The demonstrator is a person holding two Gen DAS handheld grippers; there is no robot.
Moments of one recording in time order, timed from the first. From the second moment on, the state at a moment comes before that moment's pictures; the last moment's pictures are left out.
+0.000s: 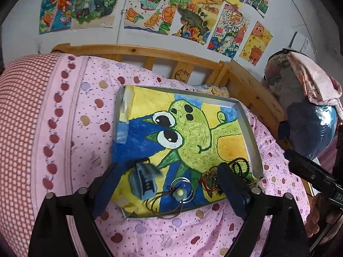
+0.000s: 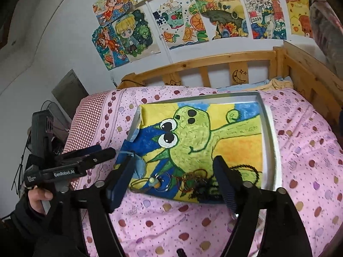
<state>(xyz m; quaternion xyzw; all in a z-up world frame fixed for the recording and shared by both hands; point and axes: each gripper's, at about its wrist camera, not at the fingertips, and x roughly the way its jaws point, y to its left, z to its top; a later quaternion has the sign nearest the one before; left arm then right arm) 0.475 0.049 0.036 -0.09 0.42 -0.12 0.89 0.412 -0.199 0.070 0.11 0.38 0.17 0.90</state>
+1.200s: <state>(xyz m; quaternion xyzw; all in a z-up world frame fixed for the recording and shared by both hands) 0.280 0.007 0.062 -0.01 0.37 -0.12 0.92 0.220 -0.263 0.073 0.05 0.36 0.16 0.92</state>
